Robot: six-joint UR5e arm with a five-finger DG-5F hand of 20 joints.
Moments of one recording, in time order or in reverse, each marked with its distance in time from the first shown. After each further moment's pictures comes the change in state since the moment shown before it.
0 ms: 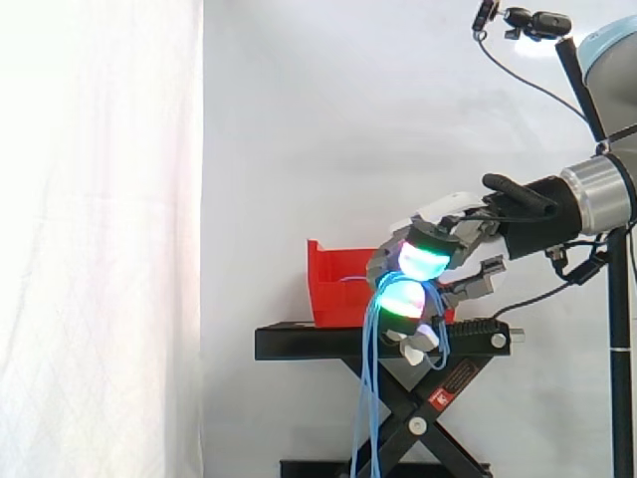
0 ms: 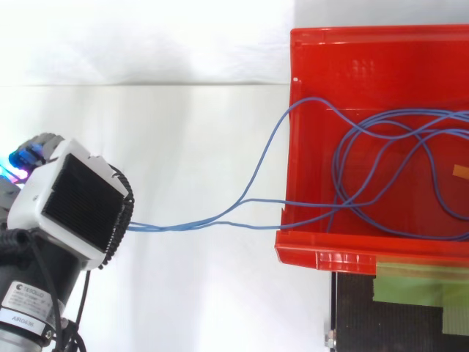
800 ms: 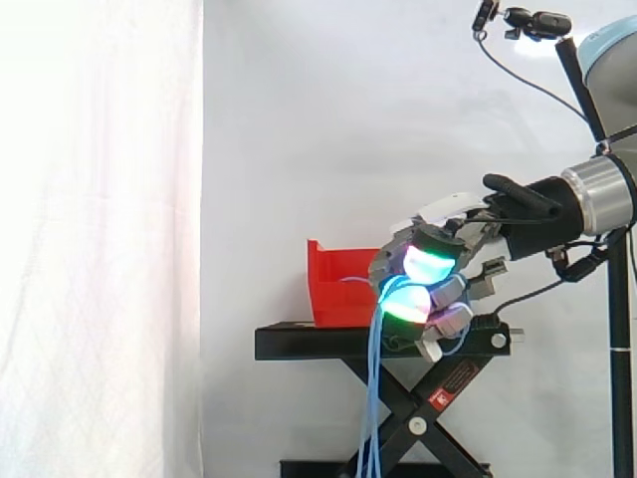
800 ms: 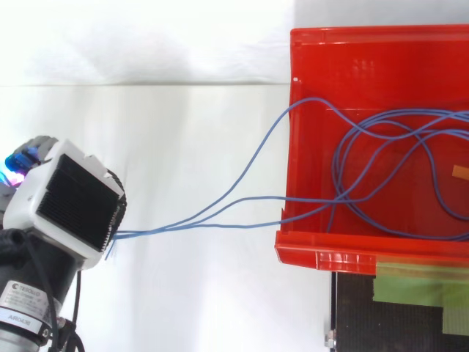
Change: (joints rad) arm 0.002 -0.001 0.000 -0.003 -0.020 -0.018
